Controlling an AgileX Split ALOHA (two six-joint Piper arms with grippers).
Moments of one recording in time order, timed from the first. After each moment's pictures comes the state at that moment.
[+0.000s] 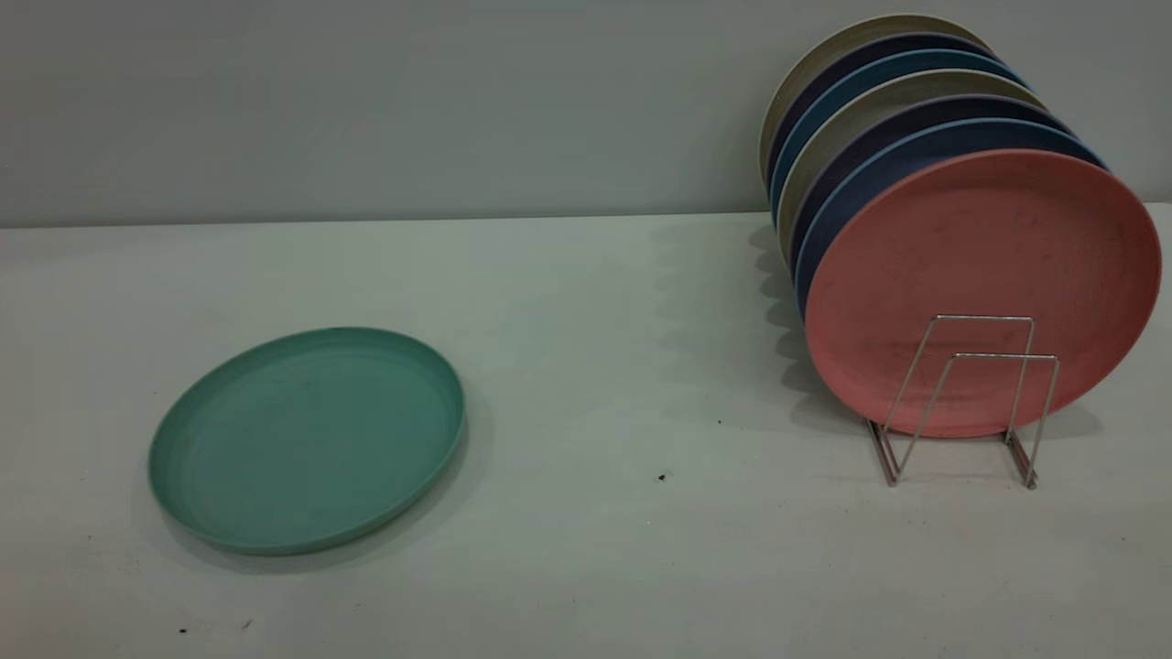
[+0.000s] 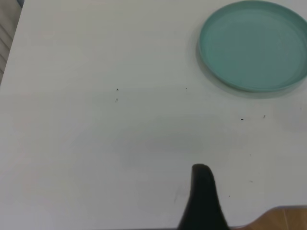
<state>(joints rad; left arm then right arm) 0.00 -0.02 -0.49 0.05 1.13 0.01 0.08 -0.02 -0.47 0.01 1.14 -0.06</state>
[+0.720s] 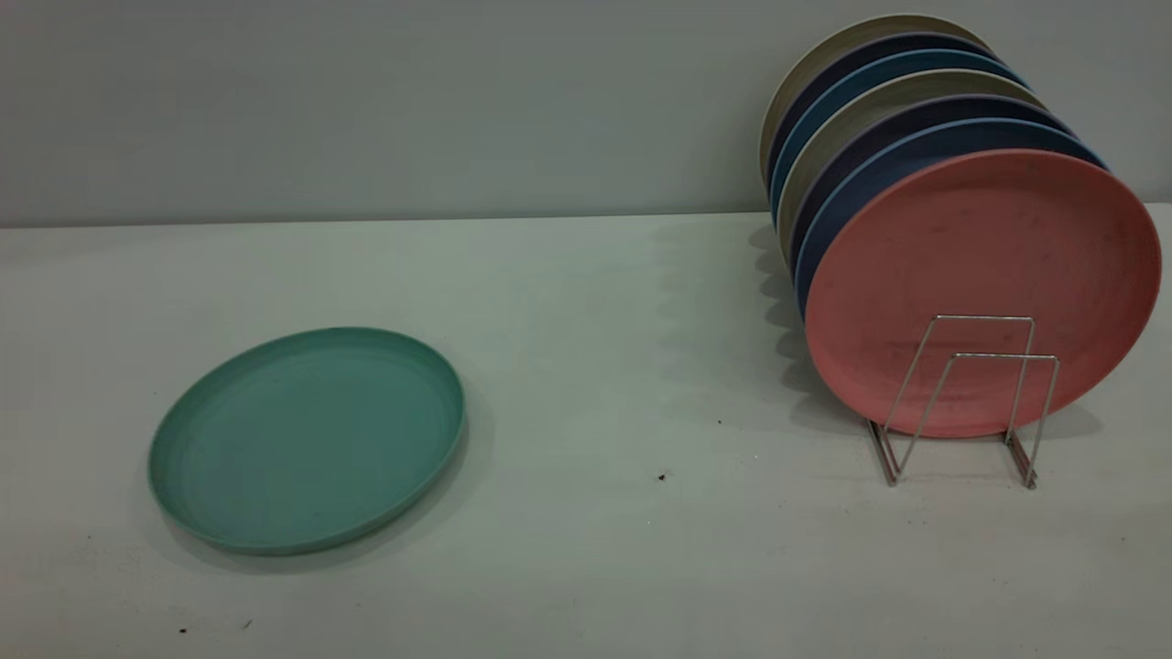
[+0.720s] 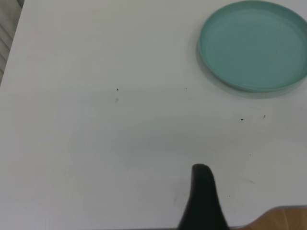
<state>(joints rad) 0.00 -0.02 -0.49 0.05 1.13 0.01 0.08 -0.02 -0.47 0.02 1.14 -0.06</state>
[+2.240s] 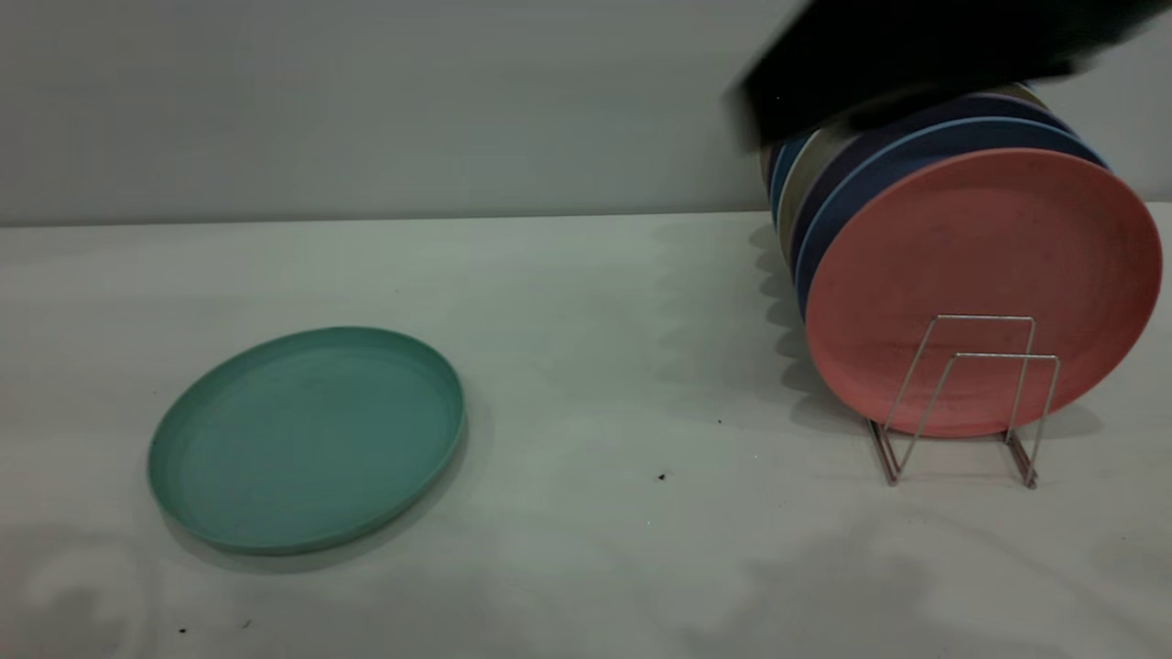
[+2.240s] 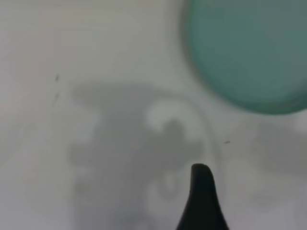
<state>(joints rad) 0.08 1.32 -0.78 -0.10 0.62 0.01 0.48 1.38 -0.86 0.94 0.50 -0.88</state>
